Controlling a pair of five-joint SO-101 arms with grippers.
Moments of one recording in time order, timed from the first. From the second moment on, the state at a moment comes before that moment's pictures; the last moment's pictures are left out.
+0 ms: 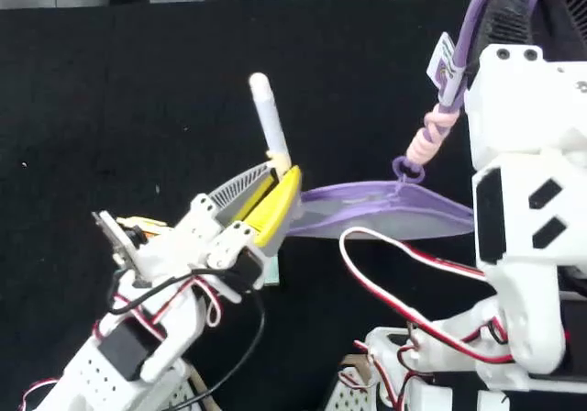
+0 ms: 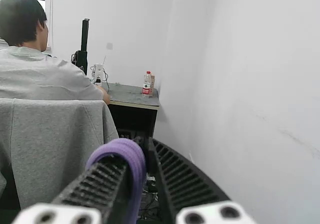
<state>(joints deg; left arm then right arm) 36.4 -95.1 78.7 9.3 22.5 5.3 -18.0 -64.7 83.6 8.0</state>
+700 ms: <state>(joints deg) 36.4 -89.4 77.5 18.1 22.2 5.2 -18.0 -64.7 82.8 8.0</state>
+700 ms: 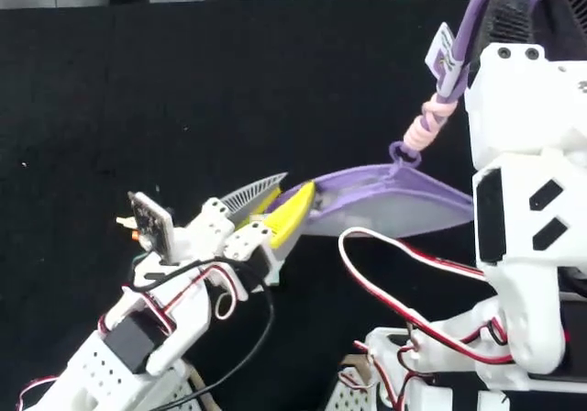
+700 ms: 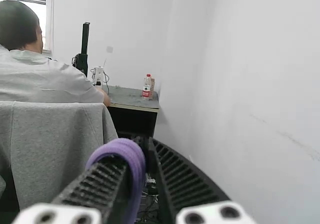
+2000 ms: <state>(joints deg) -10.5 -50.6 39.3 64.7 31.5 5.1 -18.0 -64.7 82.7 8.0</state>
